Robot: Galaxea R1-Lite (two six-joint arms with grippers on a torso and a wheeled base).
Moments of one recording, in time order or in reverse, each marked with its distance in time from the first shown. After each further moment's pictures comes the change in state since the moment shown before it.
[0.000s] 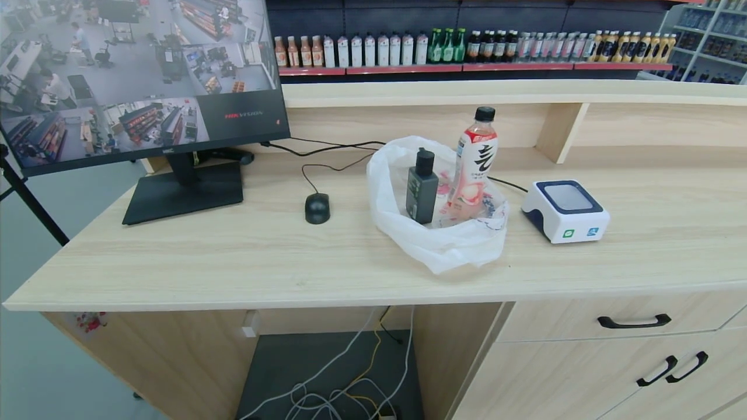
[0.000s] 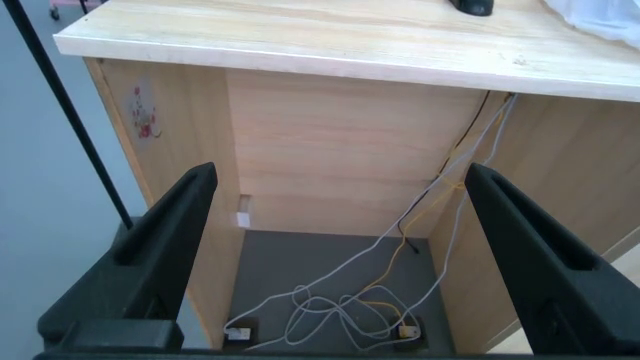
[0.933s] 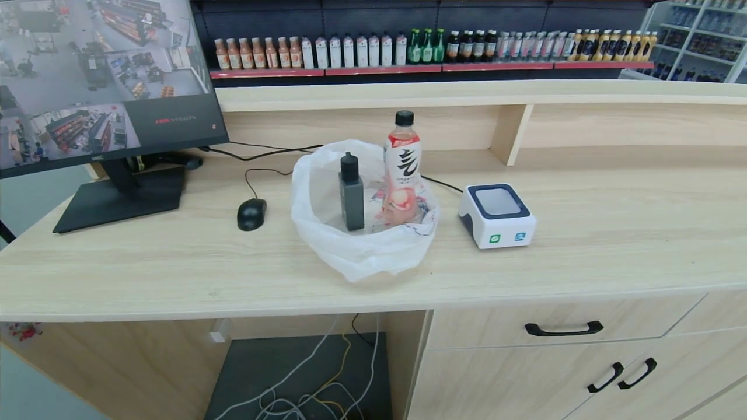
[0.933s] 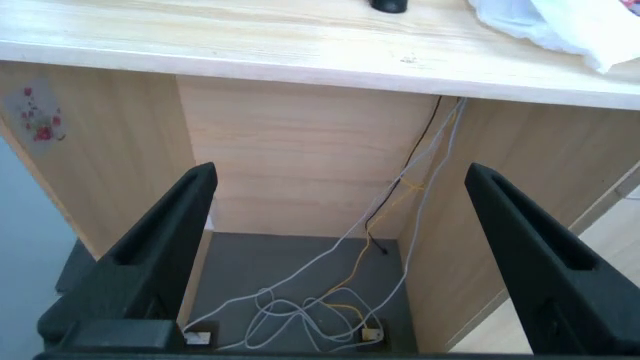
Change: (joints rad) left arm 0.000 0.000 0.000 0.000 0.000 -0.008; right arm 0.000 0.001 0.000 0.000 0.000 0.001
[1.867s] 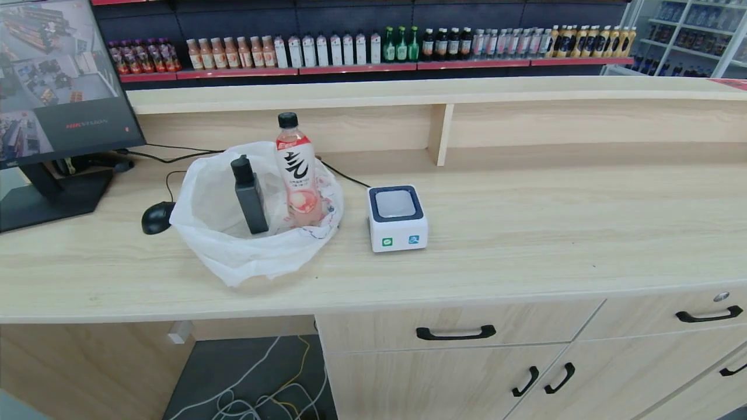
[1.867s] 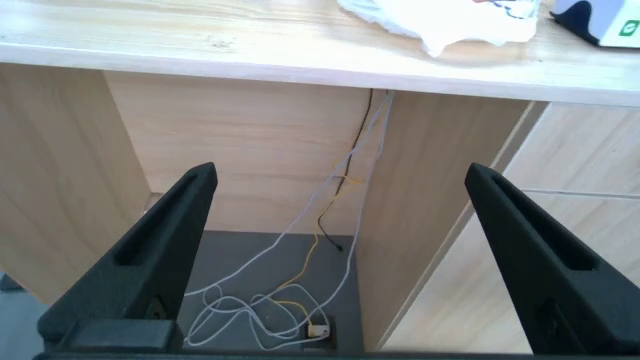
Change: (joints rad) left arm 0.000 0.000 0.000 0.000 0.000 0.000; right arm 0.001 0.001 0.000 0.000 0.000 -0.001
